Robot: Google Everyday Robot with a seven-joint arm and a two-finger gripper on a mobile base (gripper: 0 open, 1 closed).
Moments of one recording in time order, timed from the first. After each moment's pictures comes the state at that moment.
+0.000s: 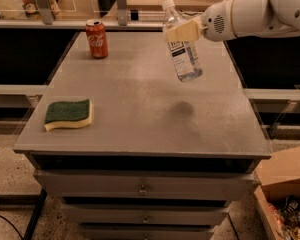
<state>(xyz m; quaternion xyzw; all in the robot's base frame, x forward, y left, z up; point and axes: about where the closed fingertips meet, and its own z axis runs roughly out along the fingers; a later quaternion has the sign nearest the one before) 0.678 -0.085 0.969 -0.34 0.77 0.30 0.46</state>
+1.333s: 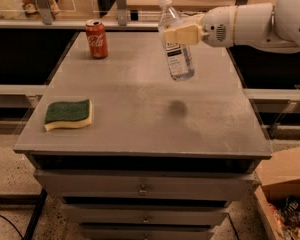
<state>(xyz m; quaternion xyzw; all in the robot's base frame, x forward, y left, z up) 0.663 -0.075 0.984 -0.39 0.68 0.35 0.52</state>
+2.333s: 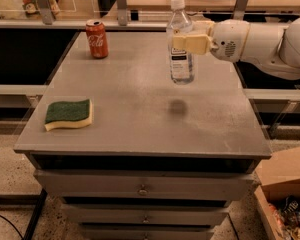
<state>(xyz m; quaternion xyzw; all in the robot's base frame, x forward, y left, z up) 0.646 -0.089 0.985 -0.38 0.61 0.37 0.59</state>
